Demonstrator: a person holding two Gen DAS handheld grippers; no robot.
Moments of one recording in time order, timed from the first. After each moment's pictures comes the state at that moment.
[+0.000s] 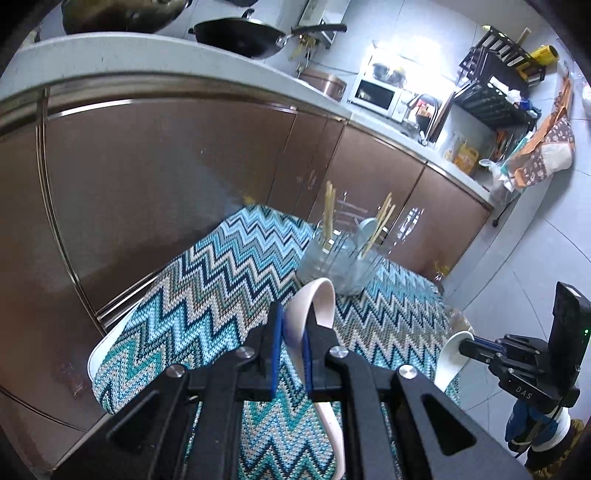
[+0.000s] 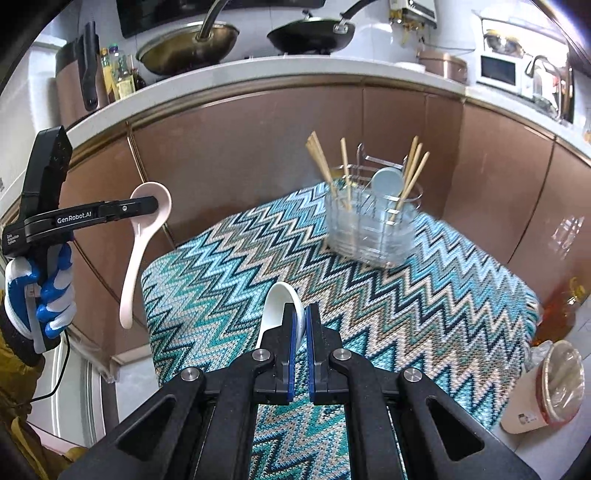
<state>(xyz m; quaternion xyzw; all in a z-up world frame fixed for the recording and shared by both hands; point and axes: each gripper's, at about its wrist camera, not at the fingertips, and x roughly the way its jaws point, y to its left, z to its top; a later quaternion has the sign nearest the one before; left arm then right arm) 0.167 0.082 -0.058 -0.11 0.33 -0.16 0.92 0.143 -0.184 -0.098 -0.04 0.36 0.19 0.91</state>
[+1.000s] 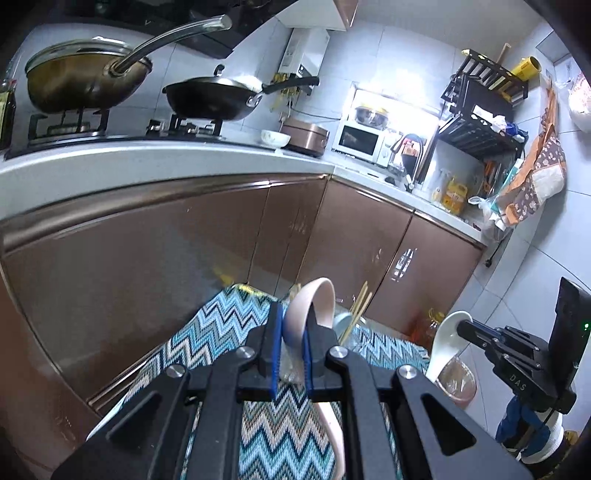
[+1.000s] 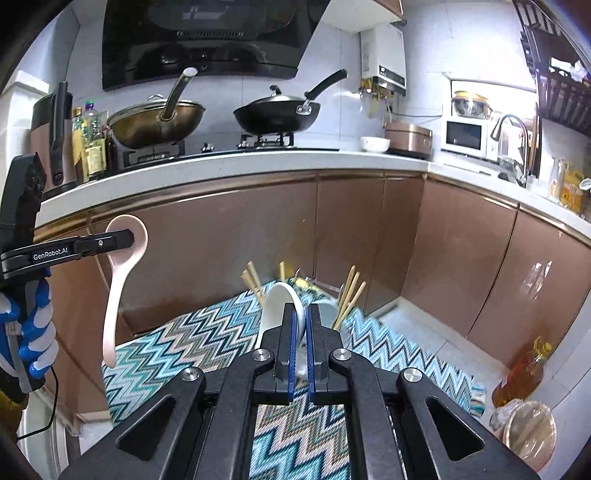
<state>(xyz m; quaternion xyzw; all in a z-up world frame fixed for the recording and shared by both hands) 0.229 0.039 0.025 -0.10 0.24 -0.17 0.95 0.214 -0.213 -0.010 -0.05 0.24 0.13 0.96</state>
